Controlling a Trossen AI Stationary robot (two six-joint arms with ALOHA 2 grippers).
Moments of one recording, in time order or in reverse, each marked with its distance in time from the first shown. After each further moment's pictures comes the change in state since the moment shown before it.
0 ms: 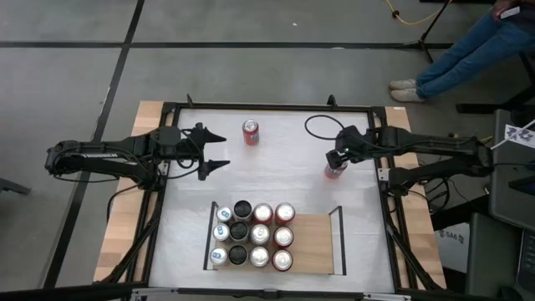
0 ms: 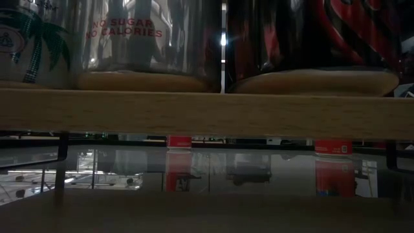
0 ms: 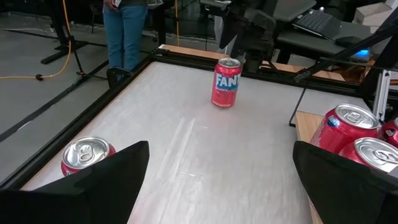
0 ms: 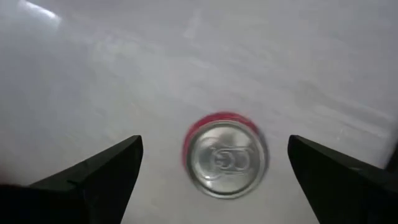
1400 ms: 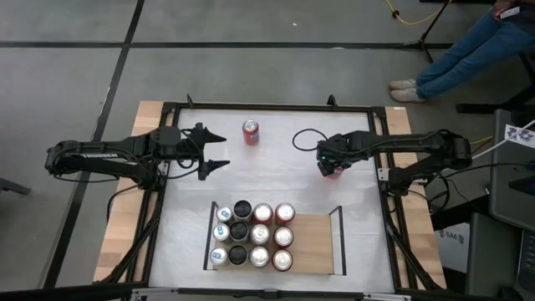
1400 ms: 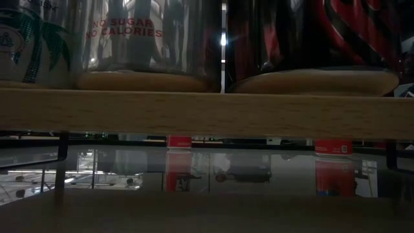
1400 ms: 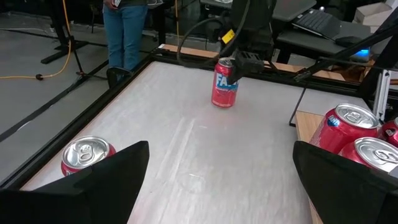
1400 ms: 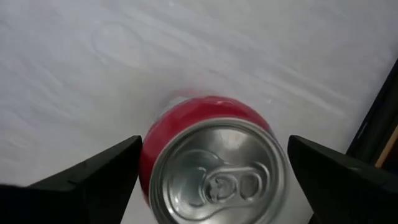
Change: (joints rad) left arm 0.000 0.000 0.000 0.000 0.000 0.000; right arm 0.000 0.278 0.000 -0.057 -0.002 -0.003
